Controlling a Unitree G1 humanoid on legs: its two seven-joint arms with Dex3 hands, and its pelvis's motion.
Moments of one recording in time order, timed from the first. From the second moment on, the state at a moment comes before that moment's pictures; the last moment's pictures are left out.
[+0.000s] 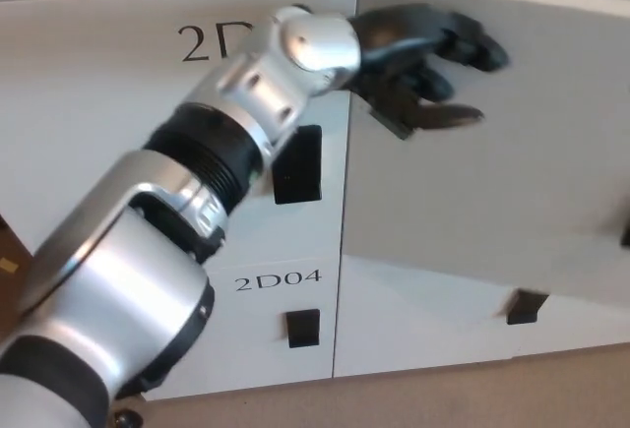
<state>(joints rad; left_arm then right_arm) -1.20 0.13 -0.56 1.03 -0.01 0.06 -0.54 0.98 -0.48 -0.33 0.15 -0.12 -0.40 0.08</state>
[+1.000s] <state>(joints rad) -1.11 0.14 -0.38 0.92 -0.02 0.03 -0.57 1.05 -0.44 -0.39 -0.10 0.04 -0.59 0.15</state>
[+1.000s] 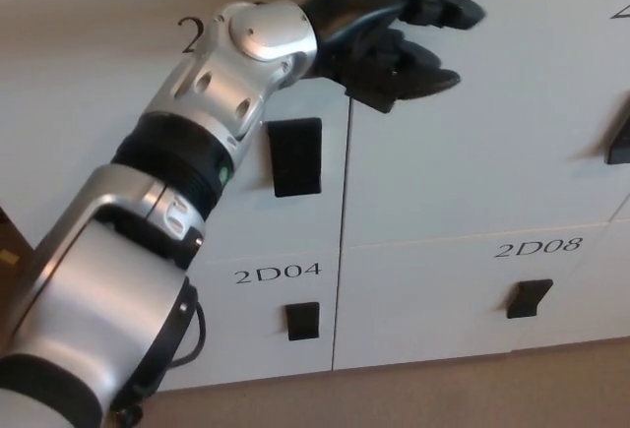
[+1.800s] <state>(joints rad) -0.41 0.38 -0.36 0.32 -0.09 0.05 -0.63 0.59 -0.42 -0.19 -0.11 0.02 -0.52 0.18</state>
